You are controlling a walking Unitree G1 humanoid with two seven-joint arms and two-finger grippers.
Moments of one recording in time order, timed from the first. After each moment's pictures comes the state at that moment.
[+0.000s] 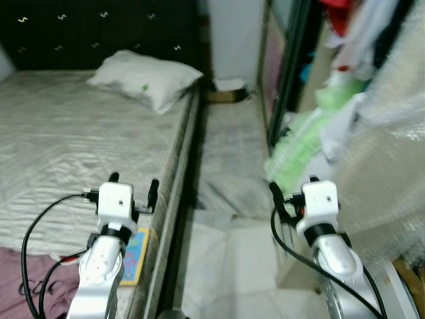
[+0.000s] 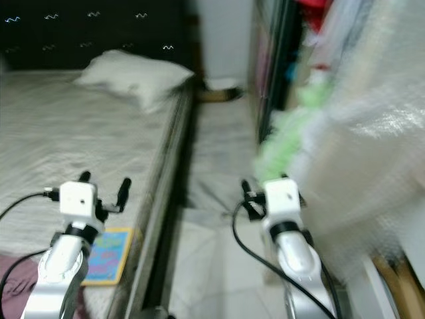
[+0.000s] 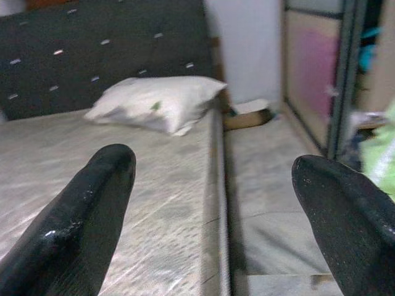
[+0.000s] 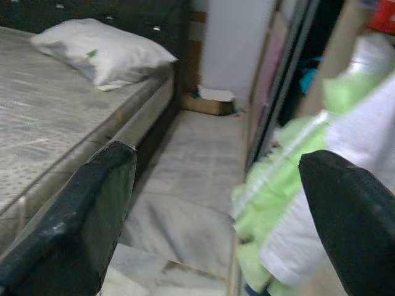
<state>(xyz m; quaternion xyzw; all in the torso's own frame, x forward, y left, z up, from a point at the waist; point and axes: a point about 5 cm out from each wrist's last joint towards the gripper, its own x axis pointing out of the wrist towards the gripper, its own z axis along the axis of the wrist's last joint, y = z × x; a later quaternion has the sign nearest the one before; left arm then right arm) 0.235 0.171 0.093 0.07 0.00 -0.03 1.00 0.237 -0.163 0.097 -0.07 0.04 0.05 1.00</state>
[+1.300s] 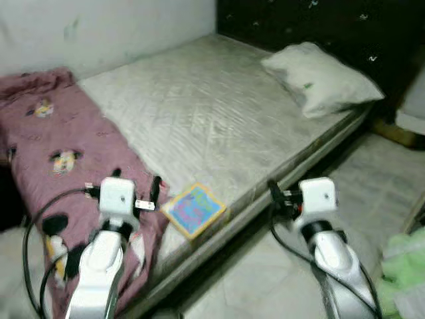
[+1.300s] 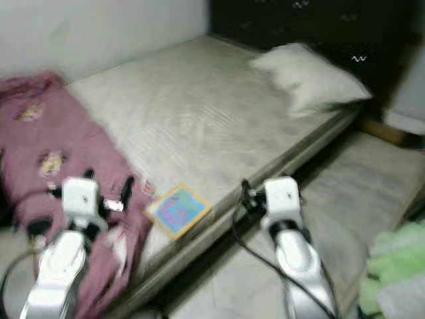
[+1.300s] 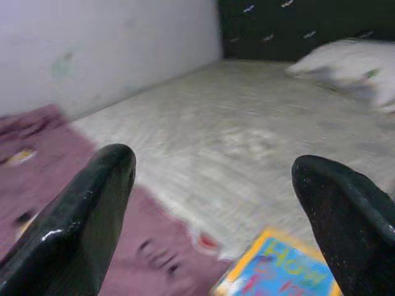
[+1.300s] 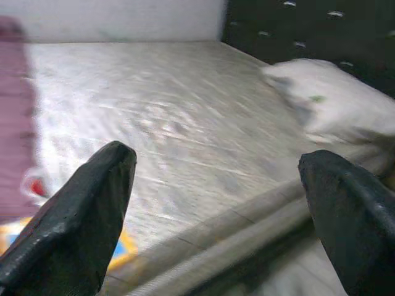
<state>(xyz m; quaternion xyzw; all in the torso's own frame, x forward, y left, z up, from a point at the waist) 0.235 0.173 0.093 0.07 0.01 -0.04 1.00 0.242 -0.153 0.098 -0.06 0.03 0.06 1.00</state>
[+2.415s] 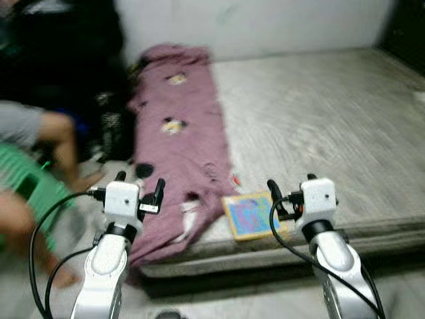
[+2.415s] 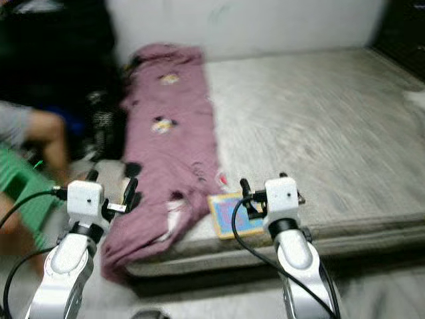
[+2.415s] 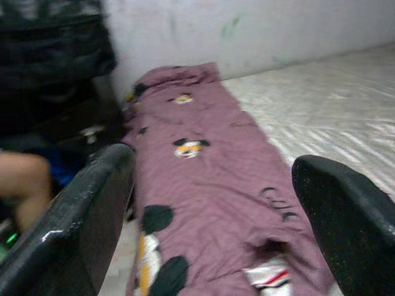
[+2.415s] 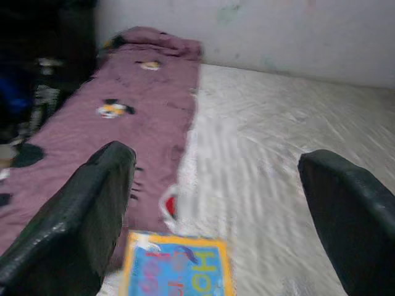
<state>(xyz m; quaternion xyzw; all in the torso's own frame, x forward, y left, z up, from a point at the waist) 0.239 0.164 0.094 0.07 0.00 -0.05 1.00 0.243 -0.159 0.097 -0.07 0.04 0.06 1.00</state>
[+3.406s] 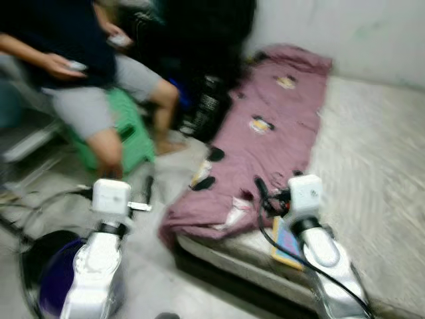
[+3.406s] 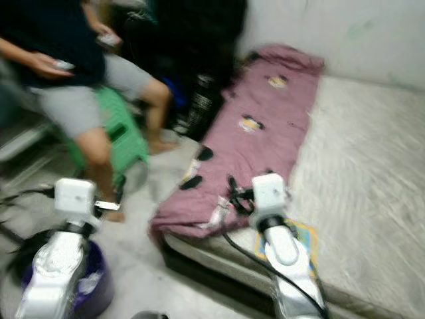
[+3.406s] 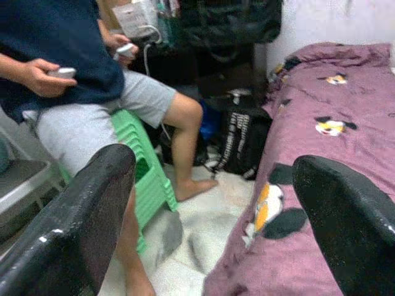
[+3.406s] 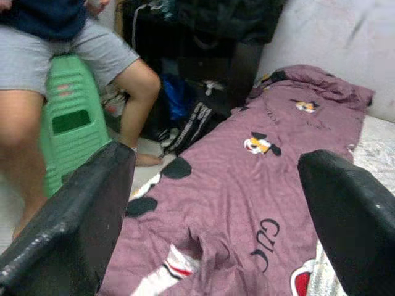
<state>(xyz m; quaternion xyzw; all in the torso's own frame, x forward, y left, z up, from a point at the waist) 0.240 0.164 0.091 0.06 0.00 -0.05 1.00 0.245 -0.155 0.098 -0.07 0.03 0.07 0.99</state>
